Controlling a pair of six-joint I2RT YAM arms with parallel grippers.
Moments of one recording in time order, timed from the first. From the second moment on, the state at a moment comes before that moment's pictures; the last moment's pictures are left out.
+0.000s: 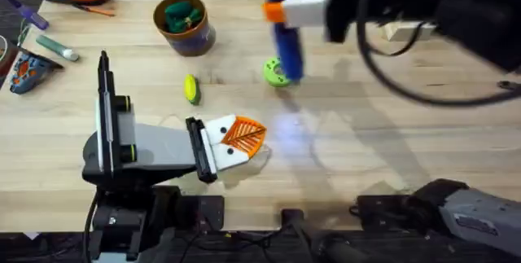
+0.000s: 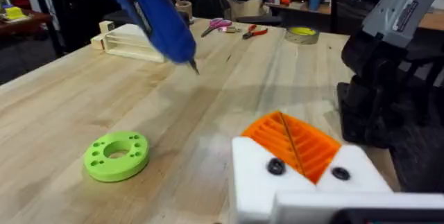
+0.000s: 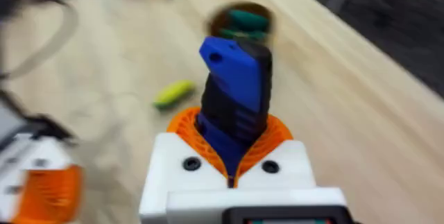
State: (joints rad) left arm -0.01 0.01 0.01 -0.14 1.23 0.10; right arm 0.45 1.27 1.06 -0.22 -0.65 -0.15
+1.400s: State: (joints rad) left arm -0.01 0.01 0.01 -0.14 1.23 0.10; right arm 0.14 1.71 1.26 -0.97 -0.15 -1.70
